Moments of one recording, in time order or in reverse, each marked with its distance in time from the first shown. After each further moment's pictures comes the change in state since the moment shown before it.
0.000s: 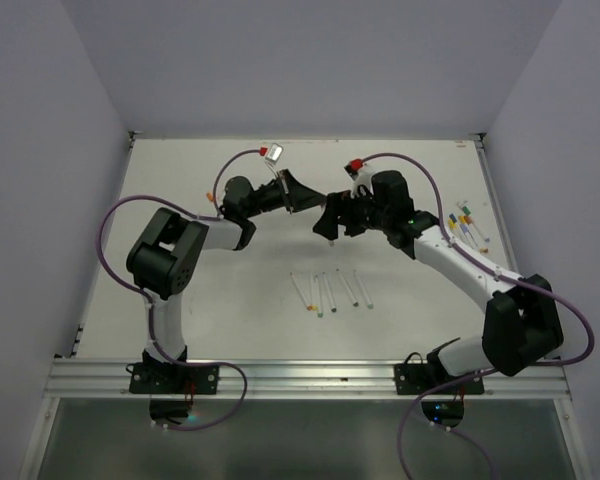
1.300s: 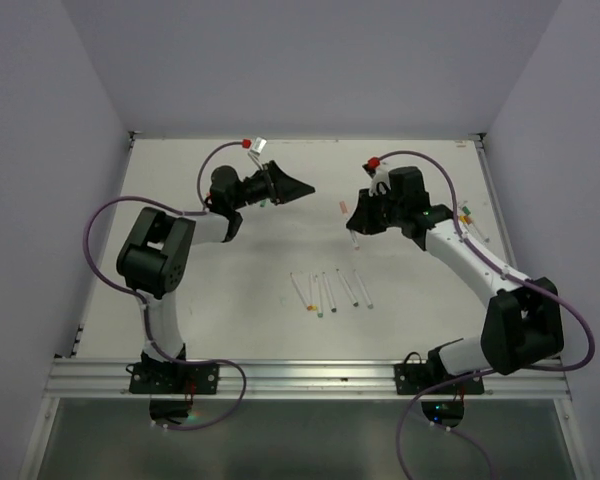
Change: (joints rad) left arm 0.110 -0.027 0.011 -0.132 0.020 0.127; right arm -0.141 -0.015 0.012 -0.171 0.042 -0.114
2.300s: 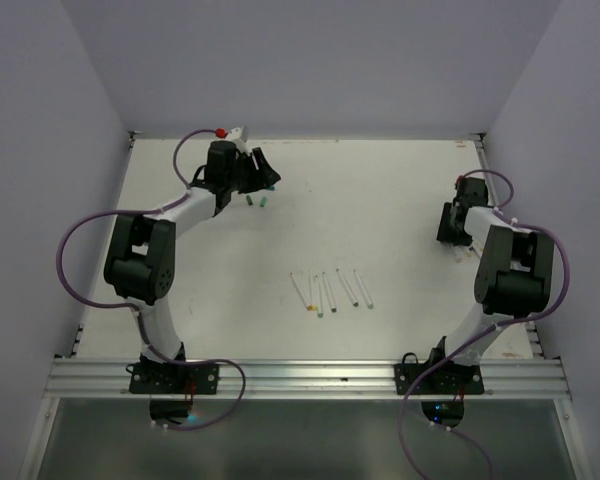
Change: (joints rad) left arm 0.063 -0.077 0.231 -0.927 -0.584 0.499; right arm -0.524 0.346 -0.006 0.007 0.475 -0.128
